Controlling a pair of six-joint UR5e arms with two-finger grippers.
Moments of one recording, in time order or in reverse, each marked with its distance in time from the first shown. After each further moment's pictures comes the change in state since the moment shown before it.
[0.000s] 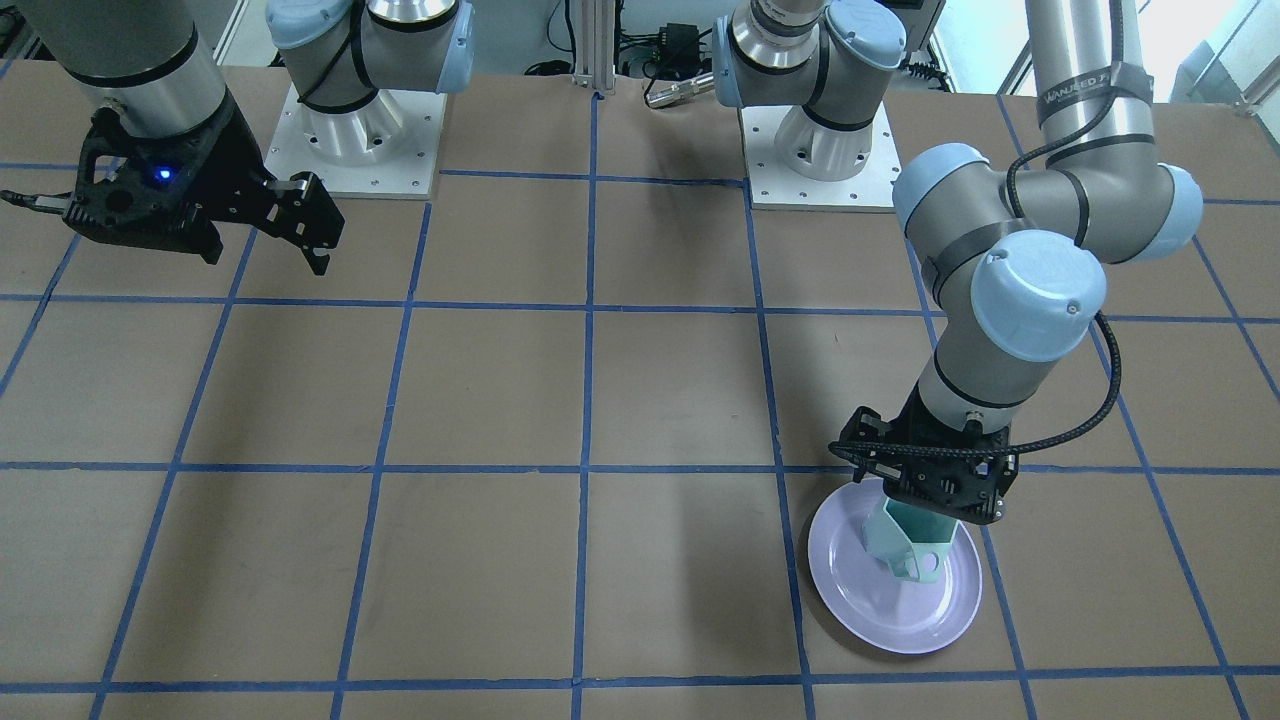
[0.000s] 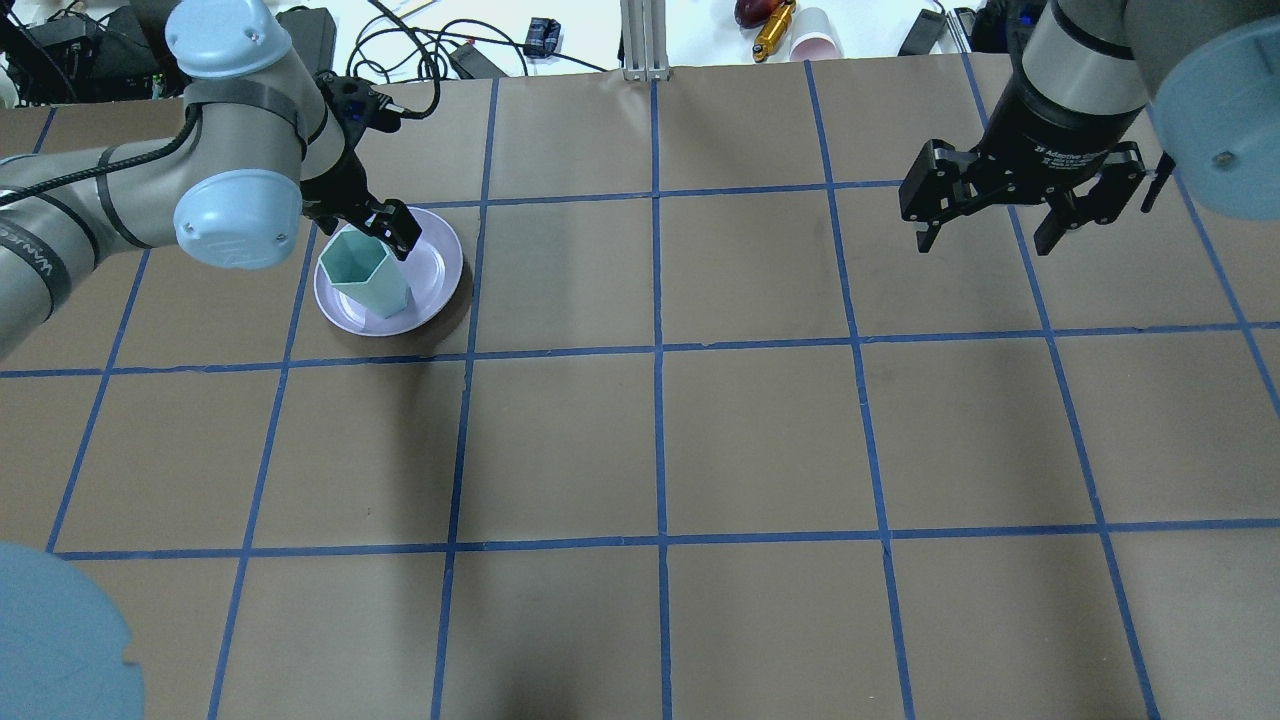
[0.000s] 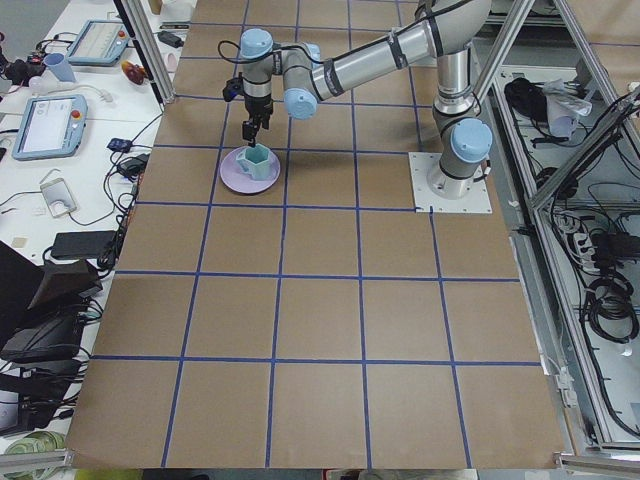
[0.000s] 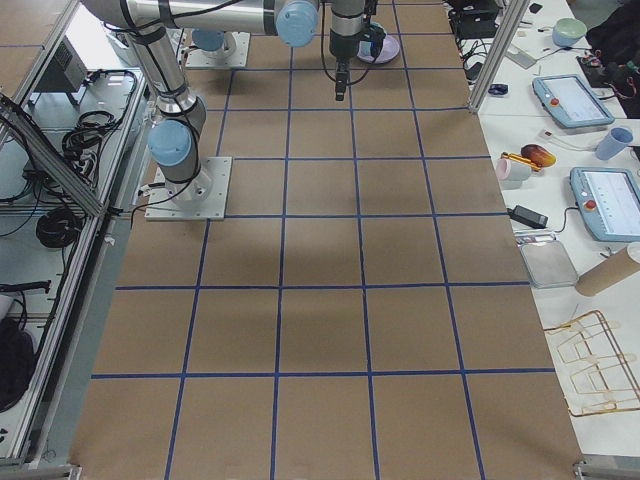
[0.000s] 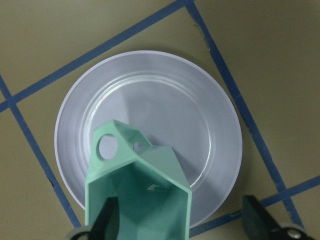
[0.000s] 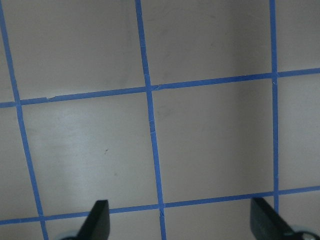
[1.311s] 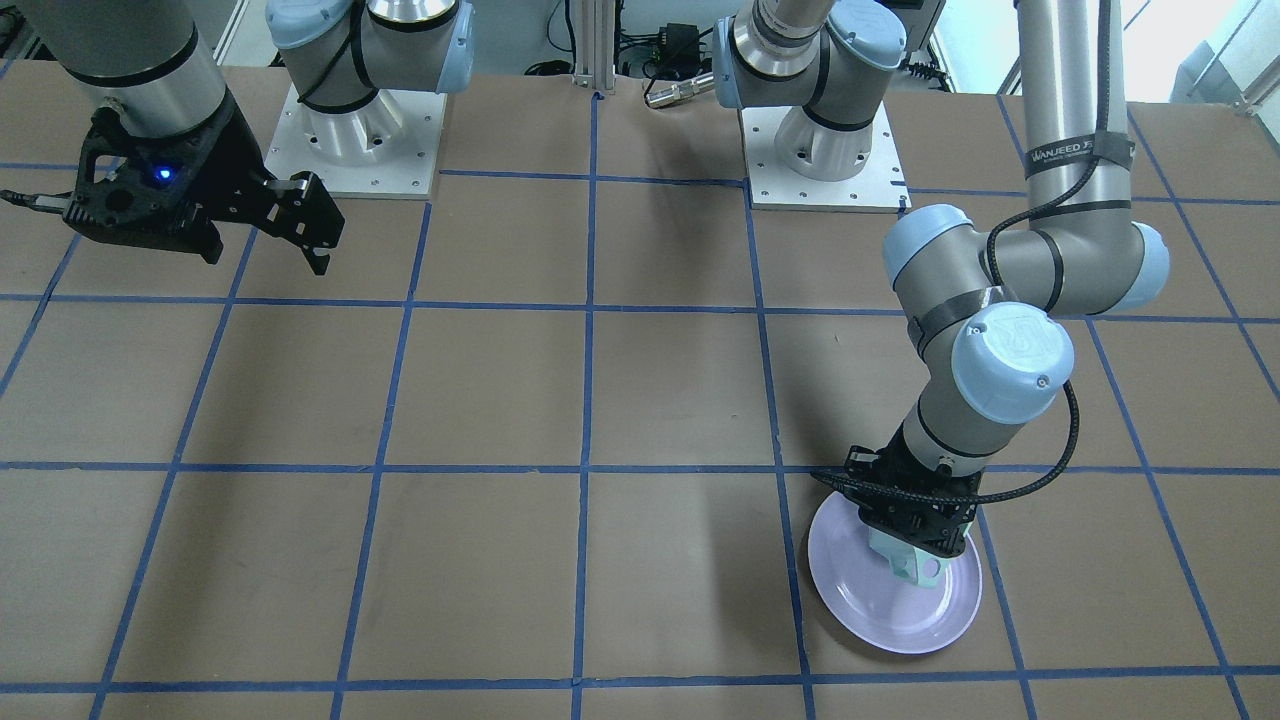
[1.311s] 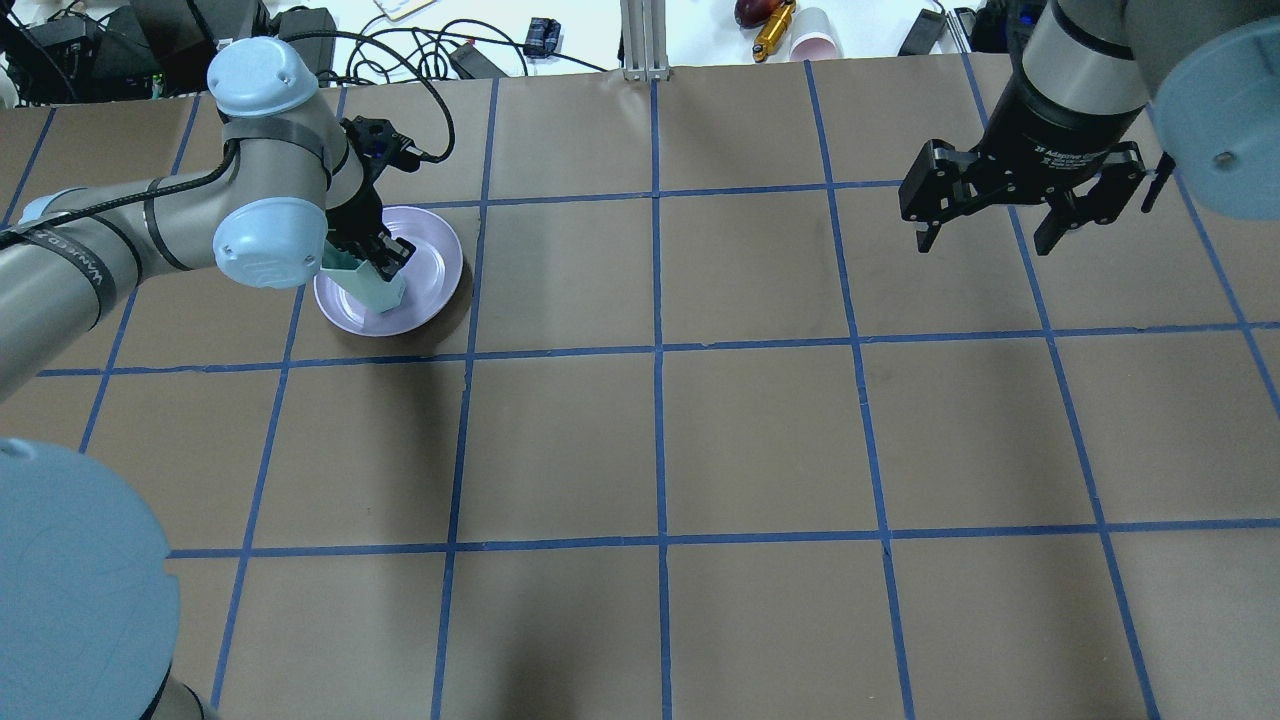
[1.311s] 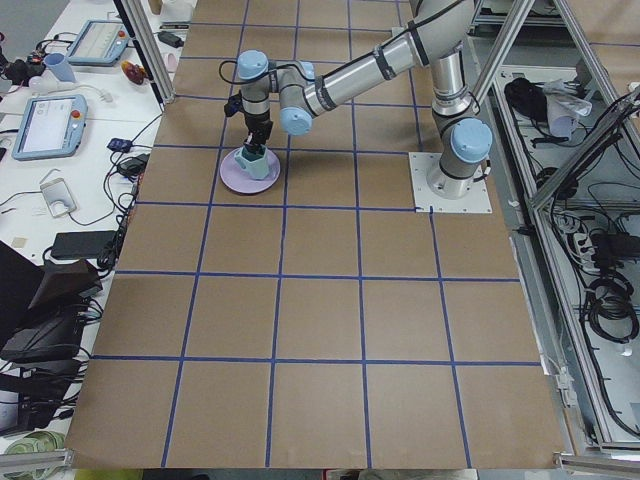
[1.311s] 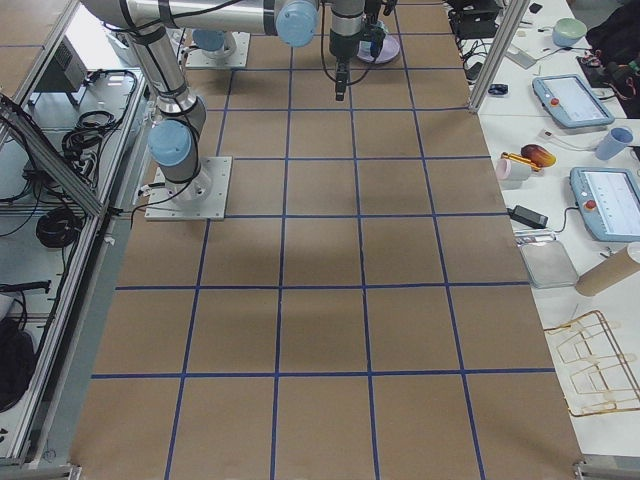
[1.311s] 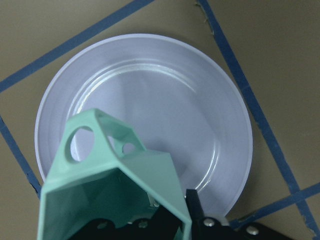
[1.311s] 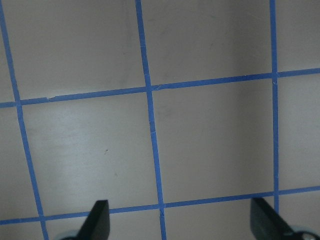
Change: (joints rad) left arm 0.012 -0.109 -0.042 0.111 -0.003 0.174; right arm 0.000 0.000 0.000 0.000 0.000 0.000
